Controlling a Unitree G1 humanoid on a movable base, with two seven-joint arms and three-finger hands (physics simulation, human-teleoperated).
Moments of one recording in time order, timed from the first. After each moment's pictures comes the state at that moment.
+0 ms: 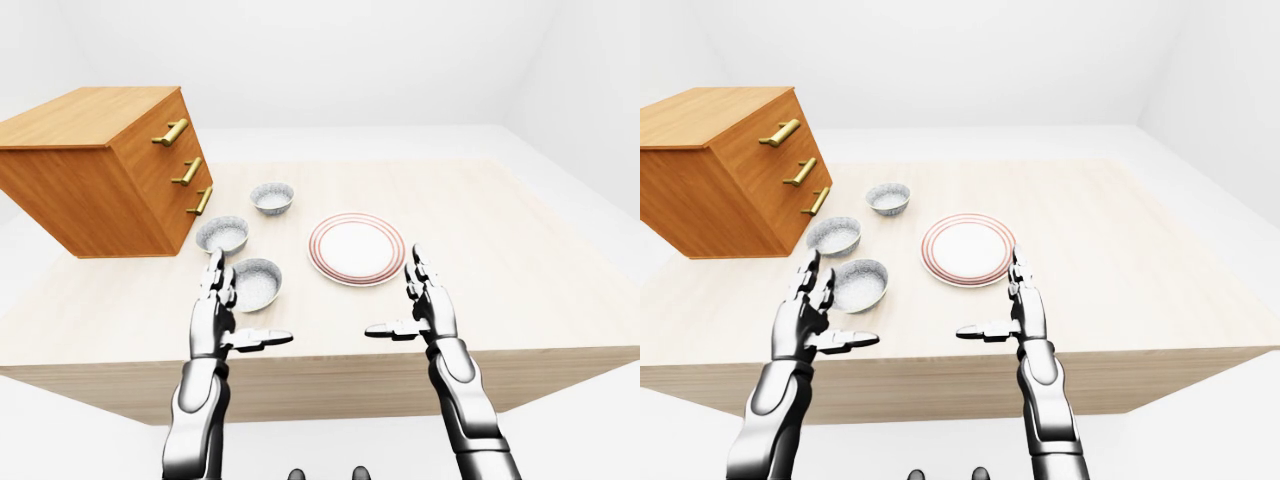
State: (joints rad) left arm 0.10 0.01 0.08 -0.22 -0.10 0.09 -0.05; right arm -0.01 -0.02 -0.04 0.02 0.04 -0.01 0.05
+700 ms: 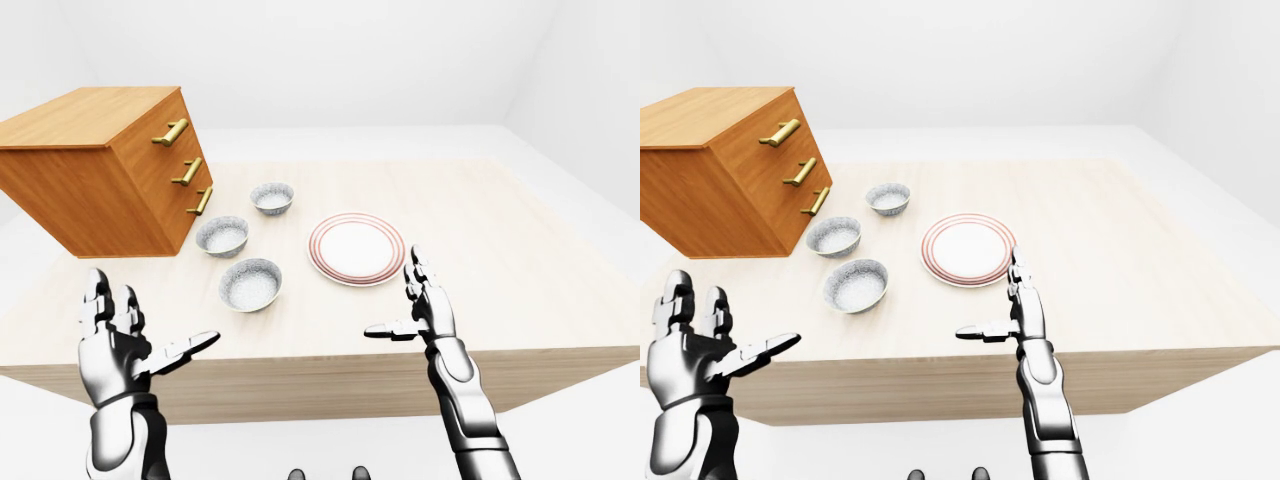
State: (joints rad) left arm 0.23 -0.04 0.40 -0.46 -0.18 0.09 0.01; right arm -0.02 -0.02 -0.03 0.03 0.03 0.00 0.05
